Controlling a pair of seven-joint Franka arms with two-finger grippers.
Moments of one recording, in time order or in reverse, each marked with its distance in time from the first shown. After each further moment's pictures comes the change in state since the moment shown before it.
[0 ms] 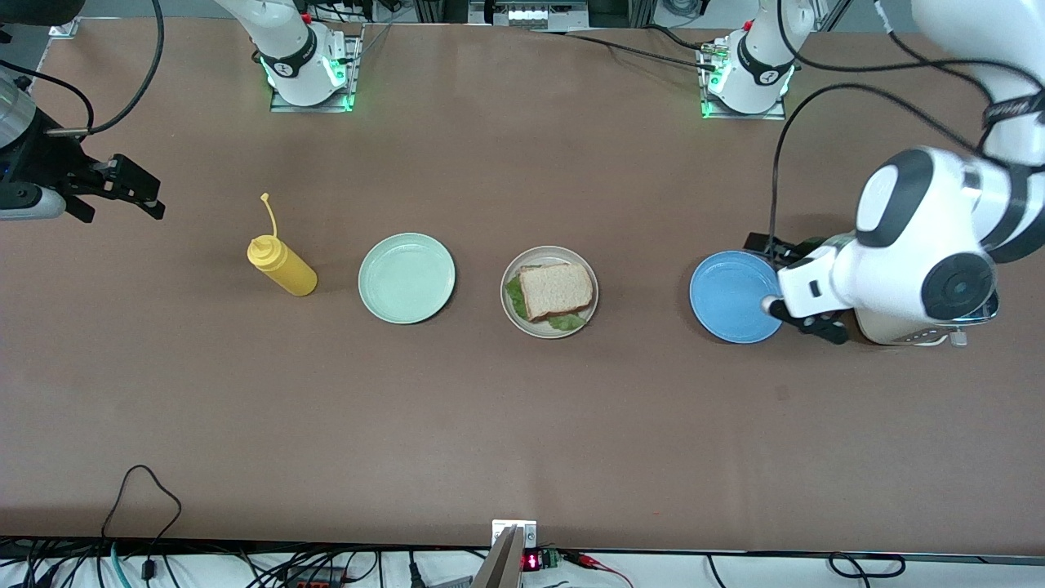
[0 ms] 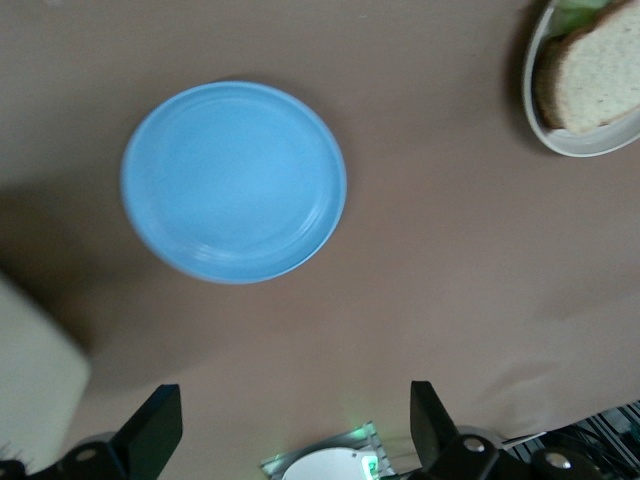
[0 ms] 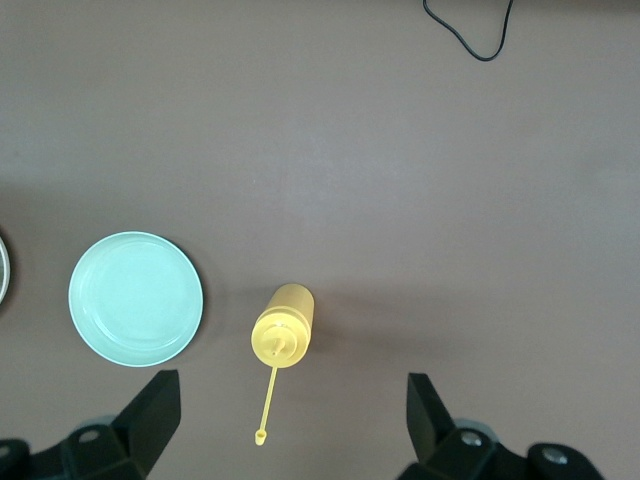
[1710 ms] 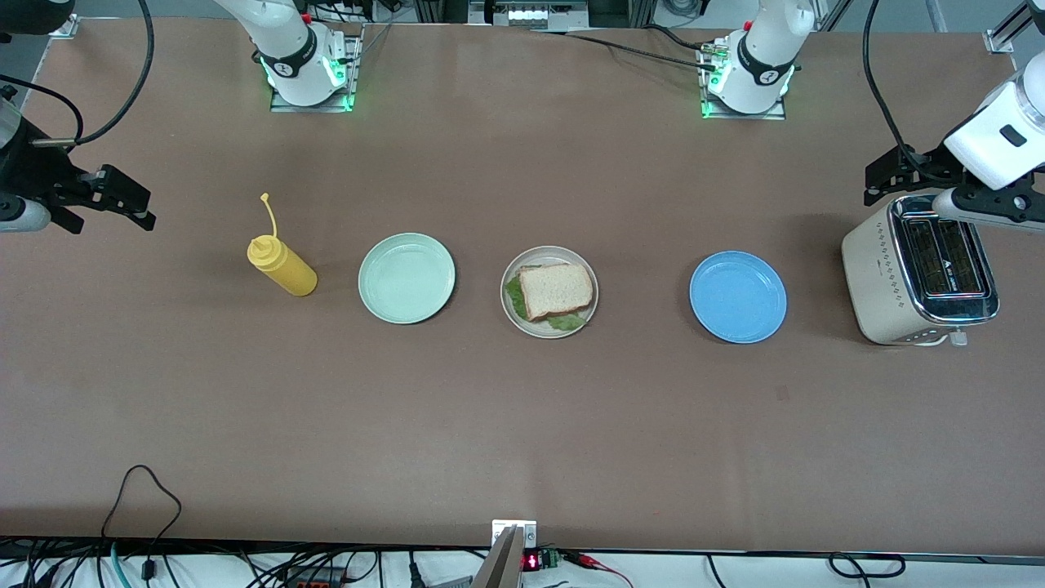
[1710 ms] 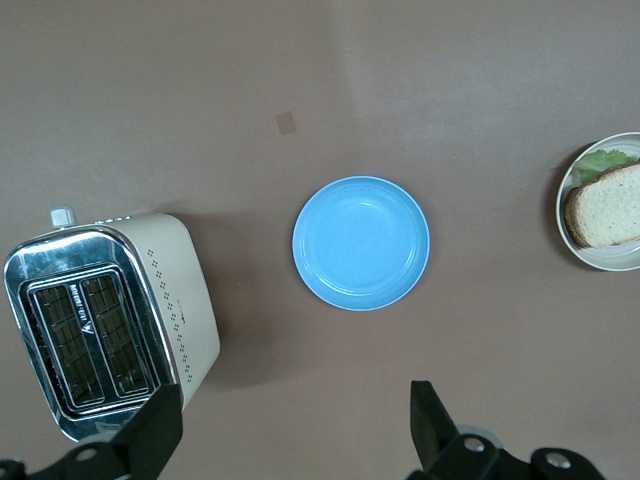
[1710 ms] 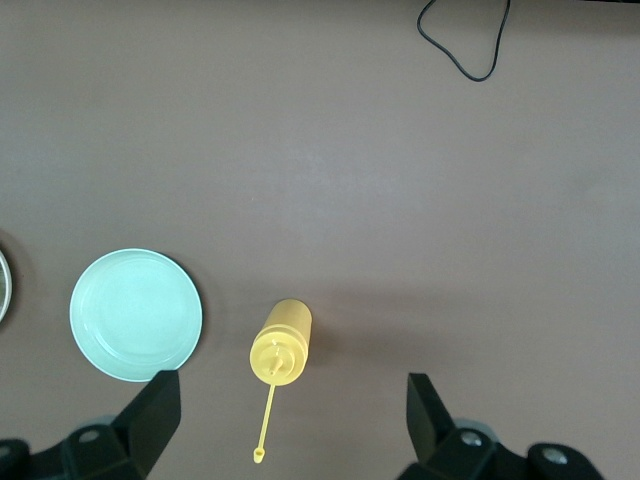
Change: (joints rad) left arm -0.053 -0.398 0.181 -0.157 0.021 0.162 -0.031; right arm -0.001 0.056 -0.002 0.086 -0.001 -0.019 0.000
